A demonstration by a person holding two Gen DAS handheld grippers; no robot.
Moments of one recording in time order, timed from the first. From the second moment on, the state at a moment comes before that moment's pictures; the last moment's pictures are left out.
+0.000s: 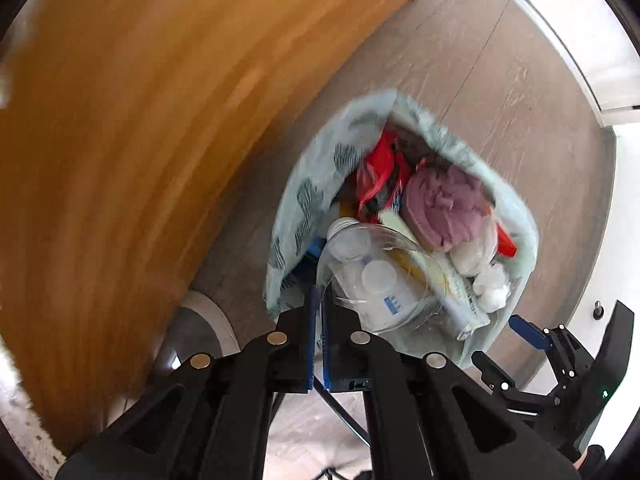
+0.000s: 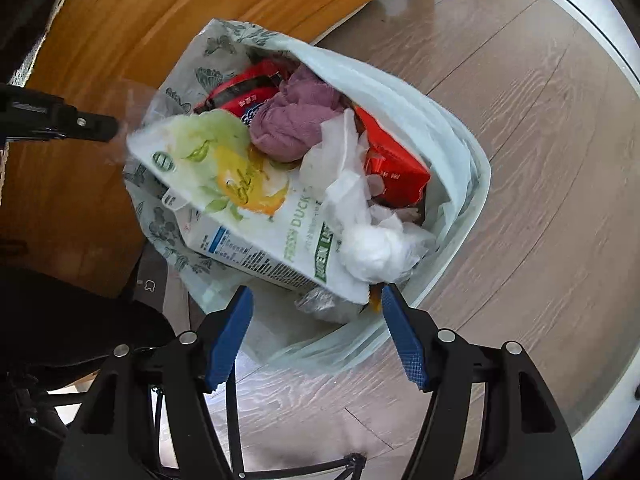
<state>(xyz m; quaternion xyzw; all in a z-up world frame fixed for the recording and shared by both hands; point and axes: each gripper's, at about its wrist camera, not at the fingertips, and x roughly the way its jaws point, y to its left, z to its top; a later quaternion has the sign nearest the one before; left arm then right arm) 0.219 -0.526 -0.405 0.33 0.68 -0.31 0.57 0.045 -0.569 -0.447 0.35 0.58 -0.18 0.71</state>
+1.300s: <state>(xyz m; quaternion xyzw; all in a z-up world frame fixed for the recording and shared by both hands) 0.168 -0.498 -0.213 0.29 0.56 -0.45 0.64 0.063 -0.575 -0.315 0.24 0.55 -0.26 0.76</state>
